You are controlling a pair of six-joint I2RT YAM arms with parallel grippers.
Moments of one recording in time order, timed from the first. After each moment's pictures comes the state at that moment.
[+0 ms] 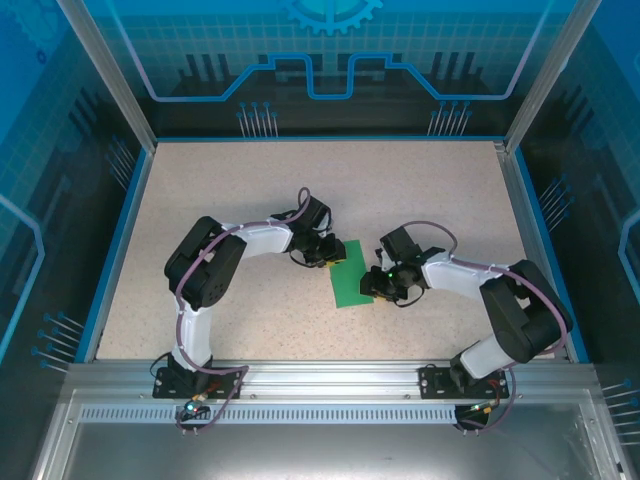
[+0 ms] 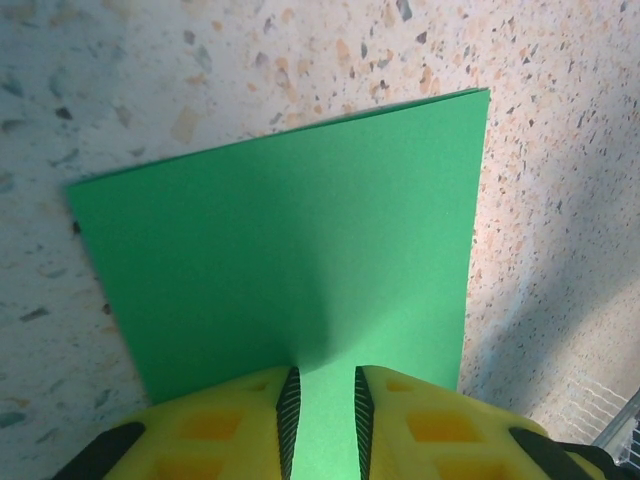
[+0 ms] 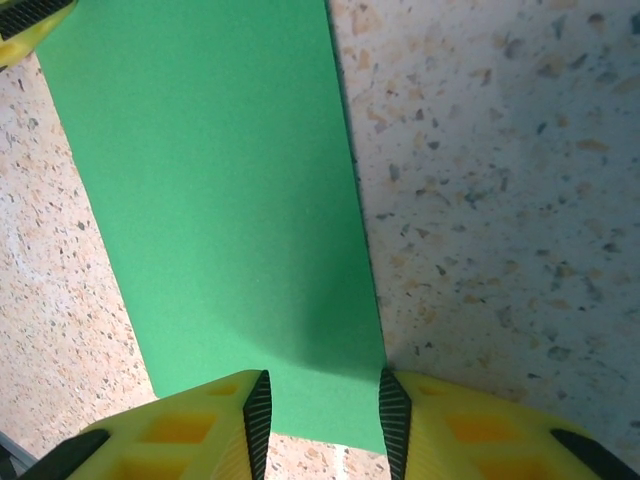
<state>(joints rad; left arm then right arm) -0.57 2.01 1.22 -0.27 0.45 -0.84 0.51 1.52 0.69 -0.39 -0.36 0.67</state>
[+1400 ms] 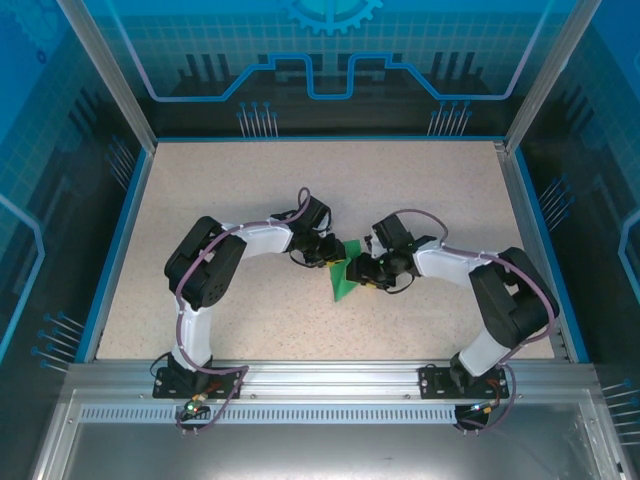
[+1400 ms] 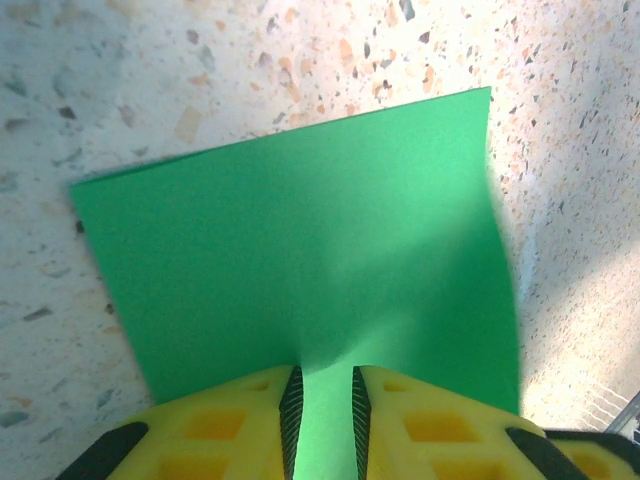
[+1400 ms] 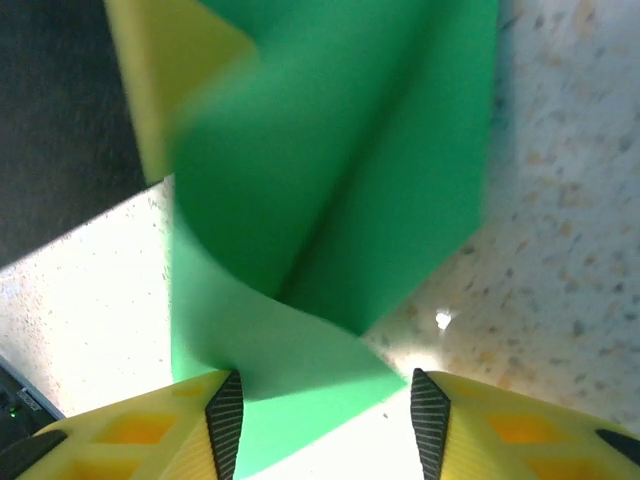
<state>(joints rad) -0.57 2.01 1.22 -0.28 0.45 -0.84 0.50 1.63 0.81 -0.33 -0.45 0.66</state>
